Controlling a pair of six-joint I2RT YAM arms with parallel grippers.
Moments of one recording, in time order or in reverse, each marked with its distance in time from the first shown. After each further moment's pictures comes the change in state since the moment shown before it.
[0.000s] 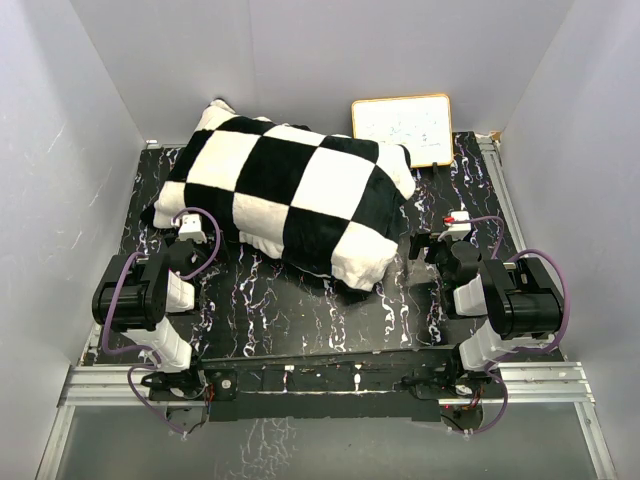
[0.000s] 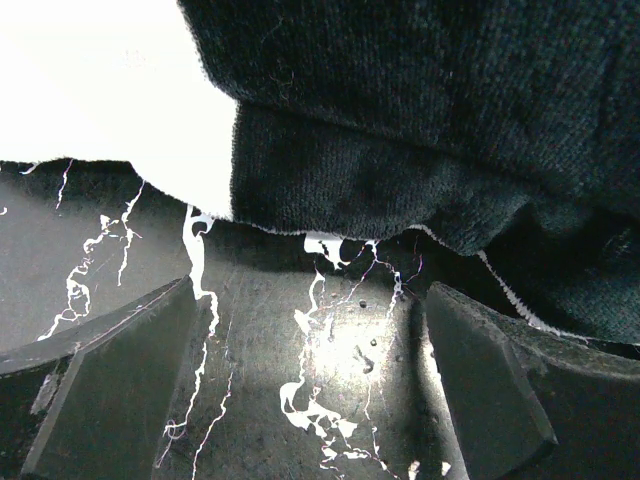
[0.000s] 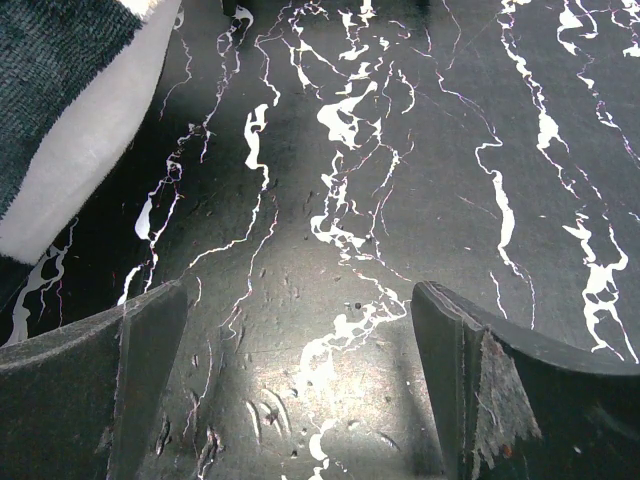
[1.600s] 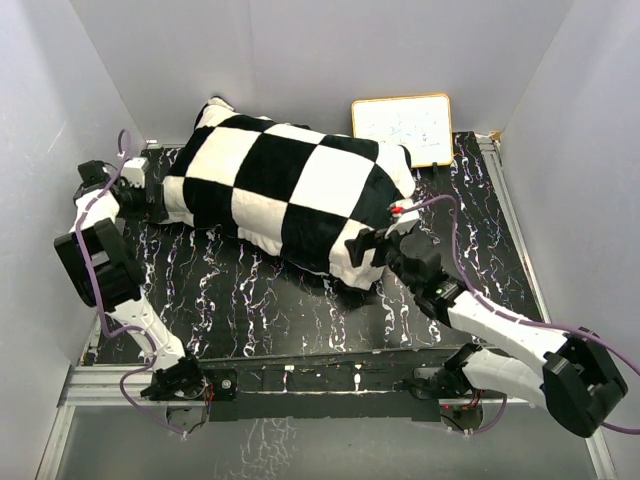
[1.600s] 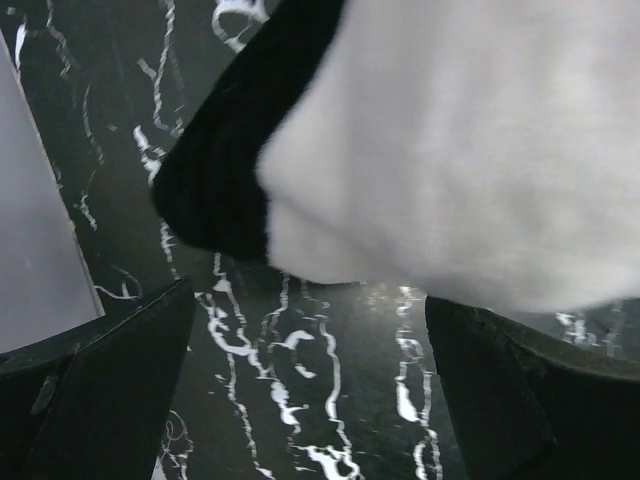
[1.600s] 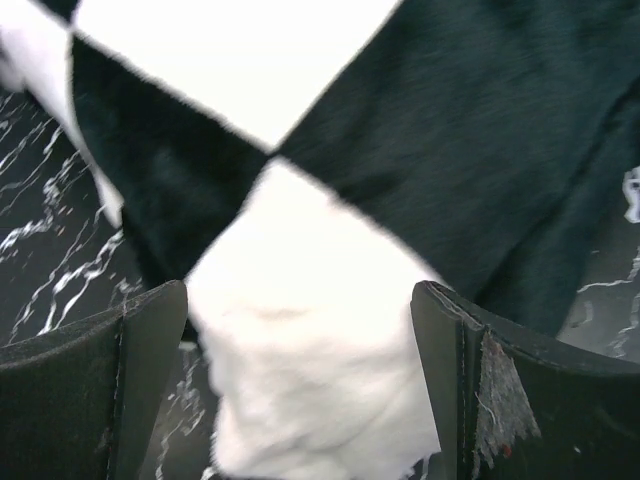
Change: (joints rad) left arm 0.420 0.220 1.175 -1.623 0.472 0.540; right arm 0.593 -0.532 0.279 -0.828 0.205 0.260
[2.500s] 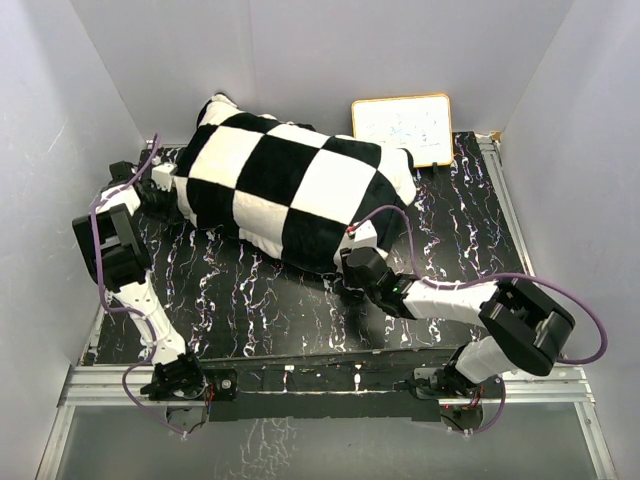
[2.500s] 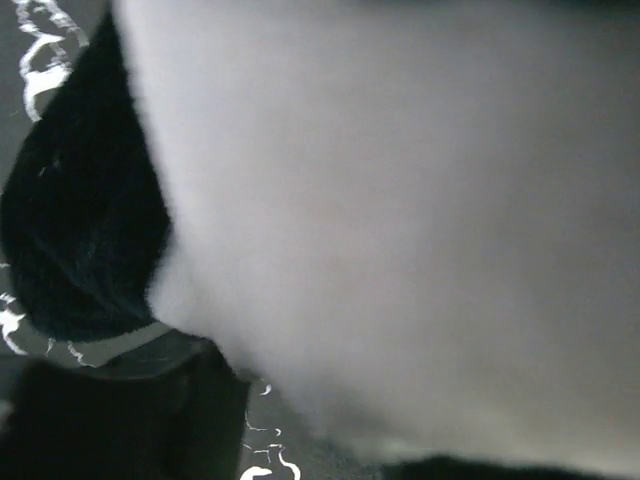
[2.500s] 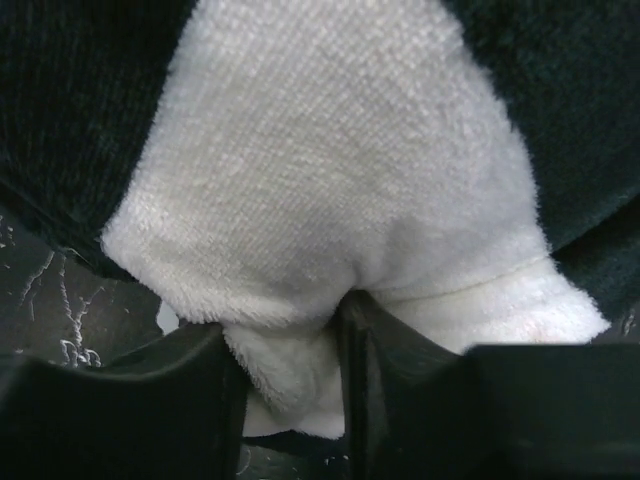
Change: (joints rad) left arm -0.078 0.222 0.095 0.018 0.042 0.087; right arm 0.245 0.366 0.076 -0.123 0.301 0.044
